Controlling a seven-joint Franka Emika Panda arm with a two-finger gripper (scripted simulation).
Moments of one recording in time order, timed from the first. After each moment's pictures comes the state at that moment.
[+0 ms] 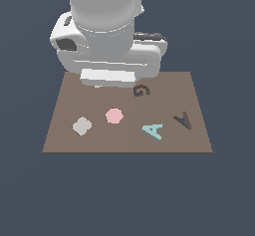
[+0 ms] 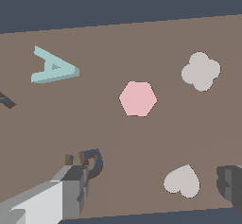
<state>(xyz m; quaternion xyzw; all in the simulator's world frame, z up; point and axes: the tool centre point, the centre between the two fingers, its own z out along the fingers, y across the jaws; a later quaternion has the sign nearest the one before) -0.010 -0.033 0.142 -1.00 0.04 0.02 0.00</state>
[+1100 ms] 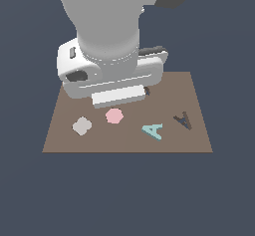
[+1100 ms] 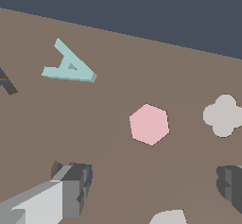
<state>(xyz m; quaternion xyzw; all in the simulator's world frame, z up) 0.020 -0.027 0.122 -0.99 -0.11 0.02 0.00</state>
